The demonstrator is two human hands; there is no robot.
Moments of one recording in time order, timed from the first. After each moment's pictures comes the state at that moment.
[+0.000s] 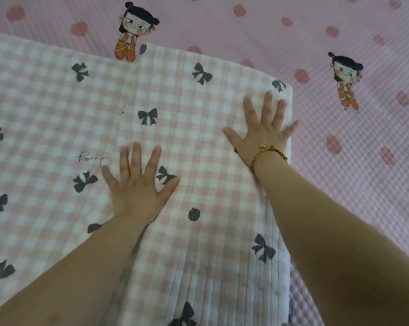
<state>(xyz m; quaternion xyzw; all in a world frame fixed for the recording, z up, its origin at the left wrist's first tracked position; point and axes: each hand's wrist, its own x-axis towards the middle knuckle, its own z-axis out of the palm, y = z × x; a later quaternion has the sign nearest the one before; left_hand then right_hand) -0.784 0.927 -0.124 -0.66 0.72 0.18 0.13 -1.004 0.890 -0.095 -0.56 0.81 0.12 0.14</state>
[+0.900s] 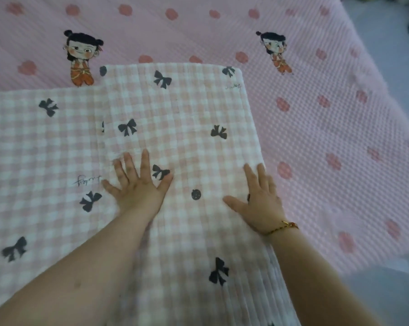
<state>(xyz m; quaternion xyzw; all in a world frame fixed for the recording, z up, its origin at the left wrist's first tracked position) -0.778 0.910 -0.121 -0.61 0.72 0.26 0.18 -0.952 1.037 -0.081 -0.37 0.86 0.00 0.35</state>
